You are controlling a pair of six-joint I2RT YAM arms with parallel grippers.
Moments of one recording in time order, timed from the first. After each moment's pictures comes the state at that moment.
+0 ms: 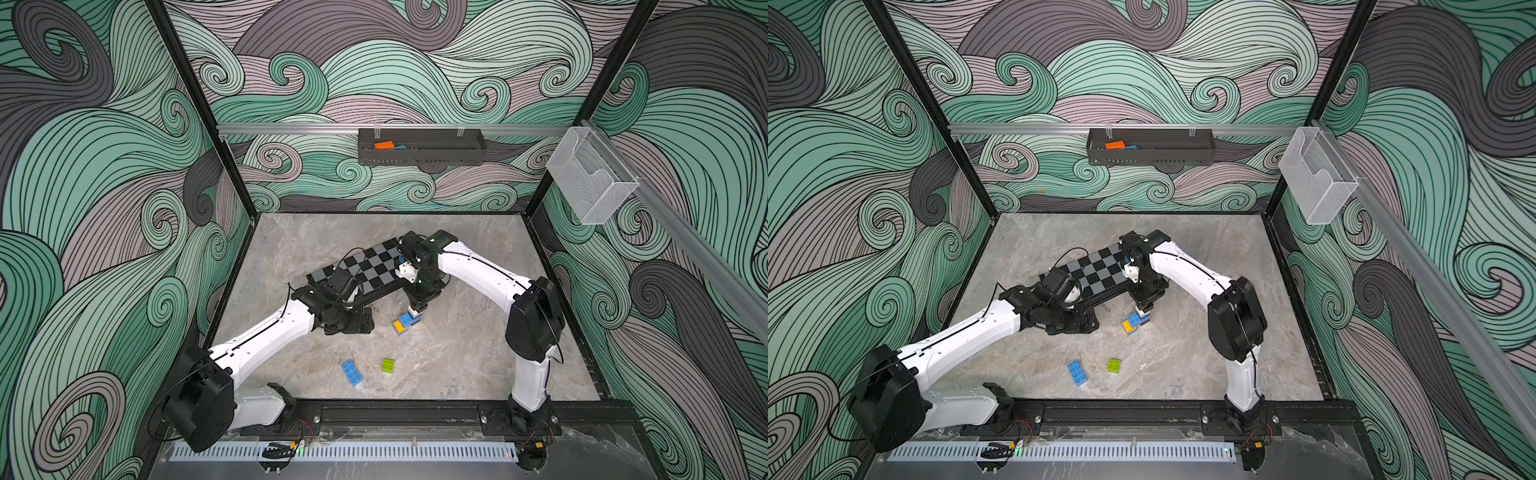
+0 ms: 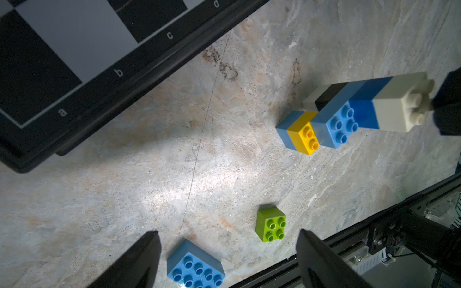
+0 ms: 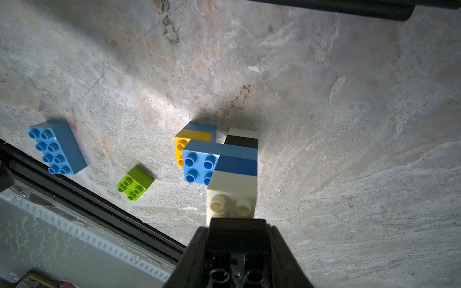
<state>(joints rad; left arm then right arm) -0.60 1.28 0.88 -0.78 0.19 -0.55 0.67 1.93 1.70 -1.37 -0.10 0.06</state>
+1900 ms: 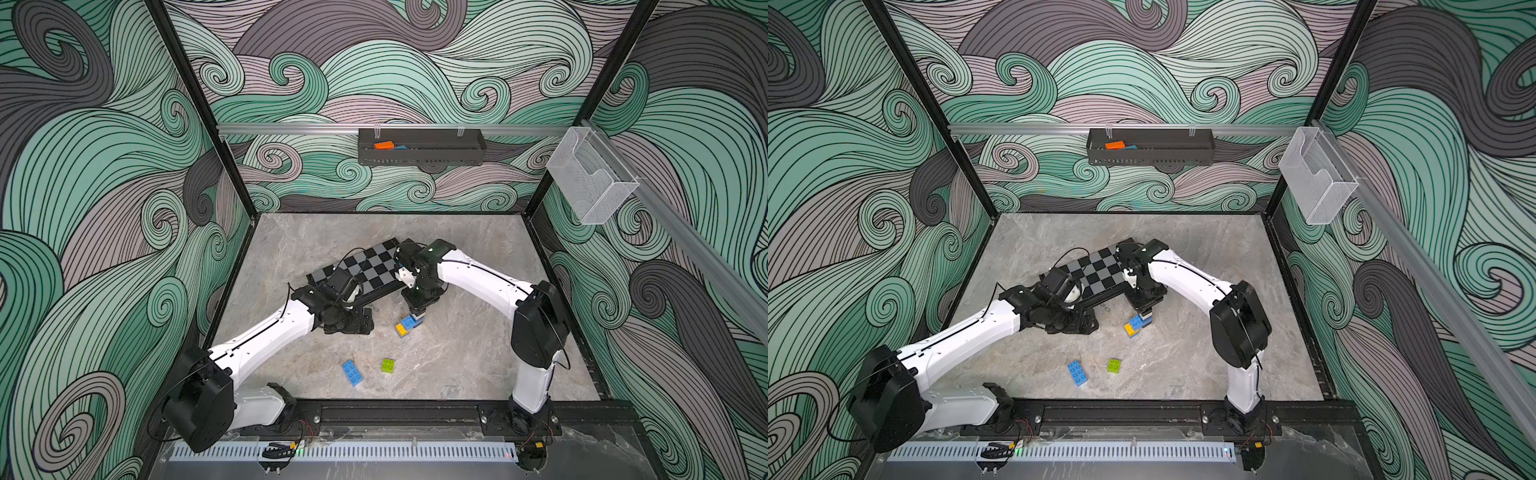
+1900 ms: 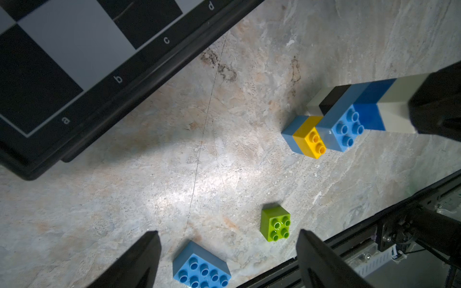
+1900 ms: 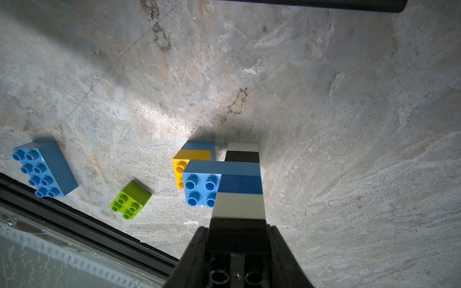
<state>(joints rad) -0.60 1.28 0.88 -0.79 0.19 -0.51 0.72 1.89 1.59 -1.26 -0.04 0.16</state>
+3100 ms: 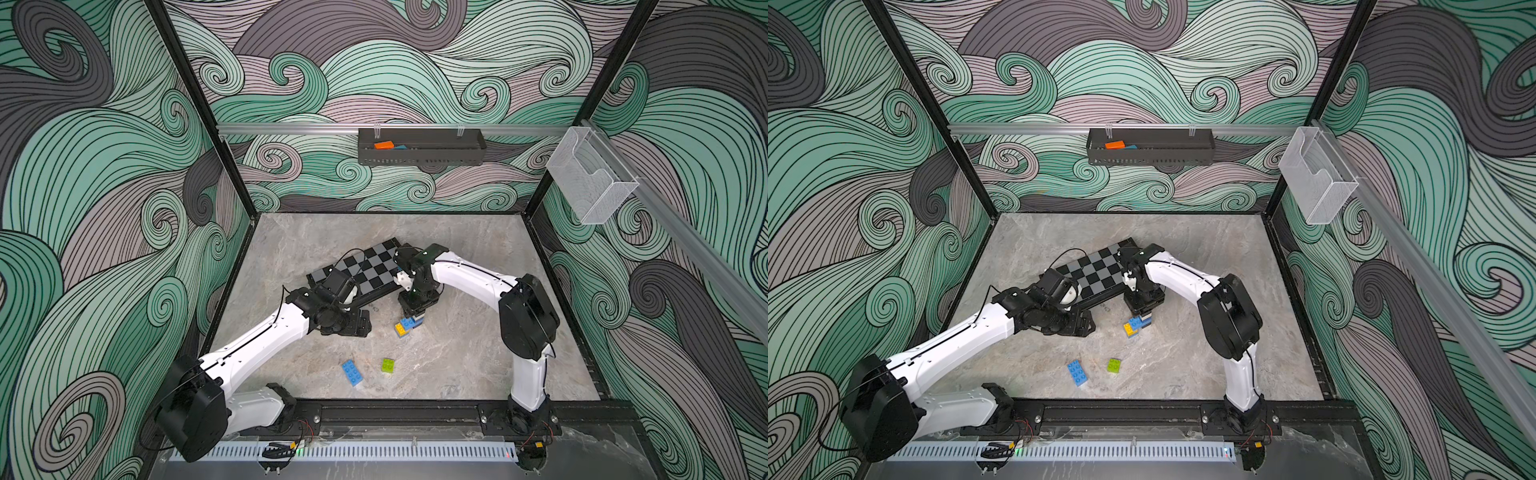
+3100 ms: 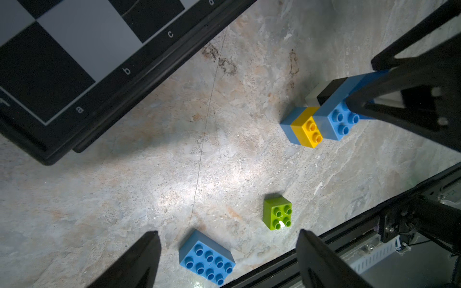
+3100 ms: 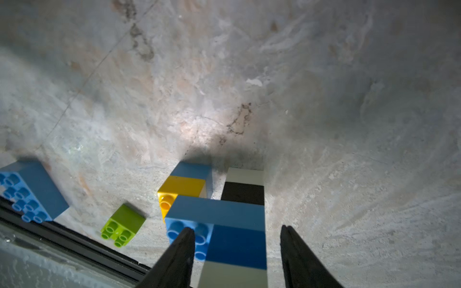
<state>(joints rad) -0.60 1.23 0.88 -0.83 0.18 -0.49 0.69 1.96 1.56 -1.17 -0.09 0.17</state>
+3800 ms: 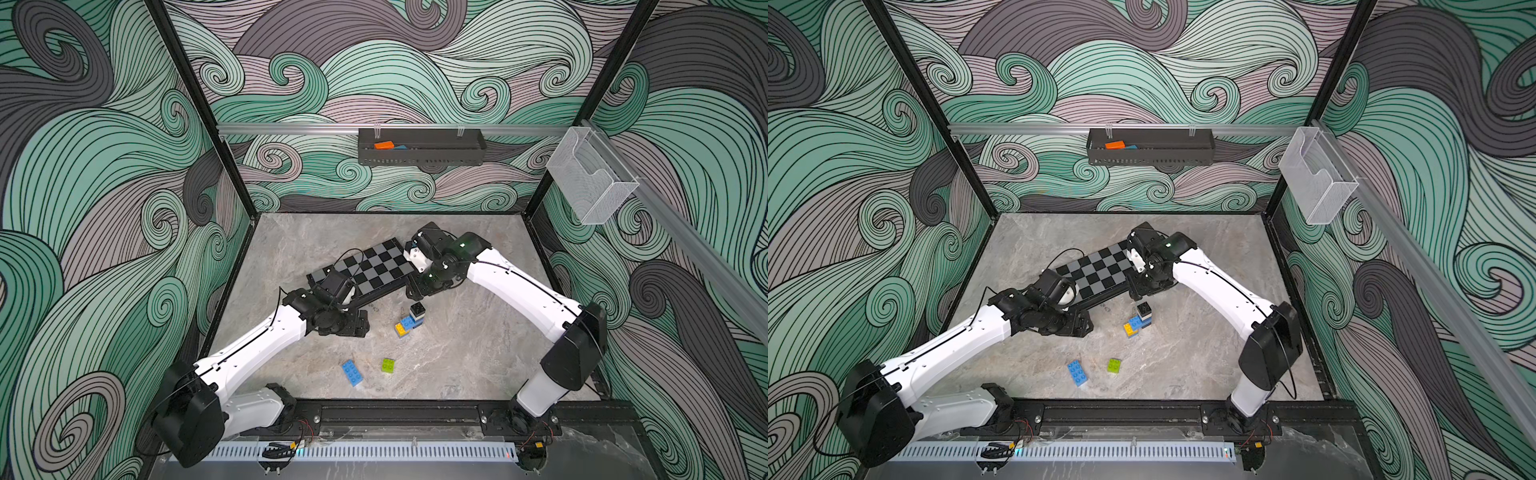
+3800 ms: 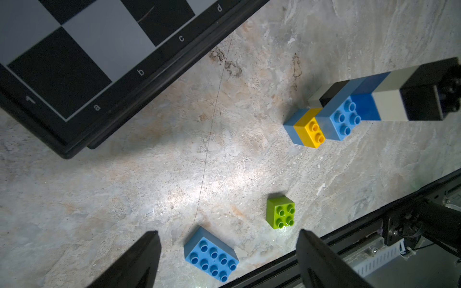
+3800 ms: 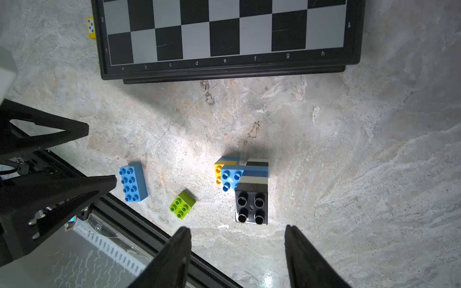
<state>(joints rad) -0.60 1.20 0.87 -0.85 0.16 -0.49 0.68 1.68 1.60 -1.20 -0.11 0.26</state>
